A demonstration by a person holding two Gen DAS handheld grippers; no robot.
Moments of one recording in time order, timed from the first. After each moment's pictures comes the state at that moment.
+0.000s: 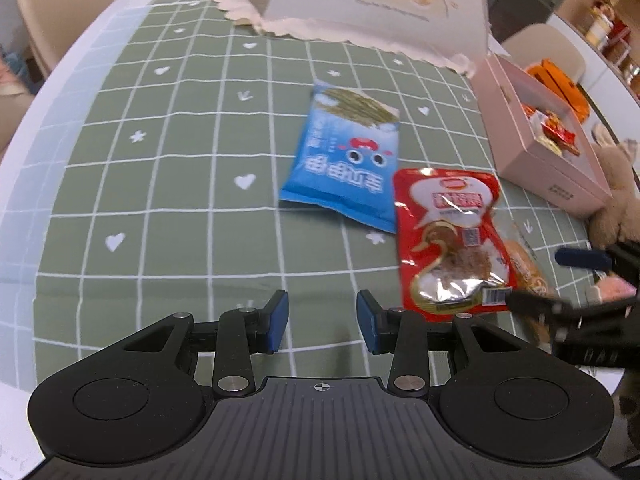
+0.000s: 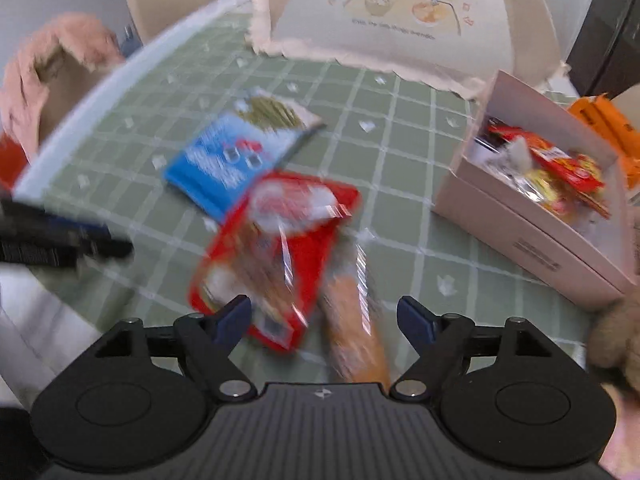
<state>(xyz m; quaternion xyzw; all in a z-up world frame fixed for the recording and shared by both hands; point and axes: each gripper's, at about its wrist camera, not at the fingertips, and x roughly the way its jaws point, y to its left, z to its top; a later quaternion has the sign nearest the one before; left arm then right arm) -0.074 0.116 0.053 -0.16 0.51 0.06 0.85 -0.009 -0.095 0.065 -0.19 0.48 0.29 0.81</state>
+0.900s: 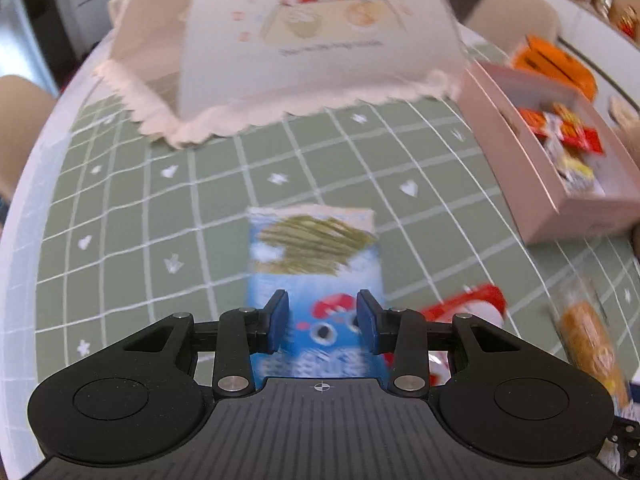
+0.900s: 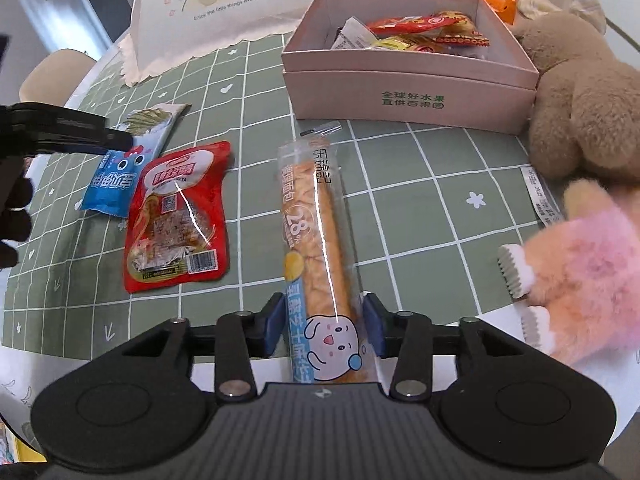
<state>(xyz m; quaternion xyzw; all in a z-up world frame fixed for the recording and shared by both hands) 0.054 0.093 0.050 -0.01 0.49 0.02 0.87 -0.033 -0.174 0.044 0.01 0.52 0.16 0.84</state>
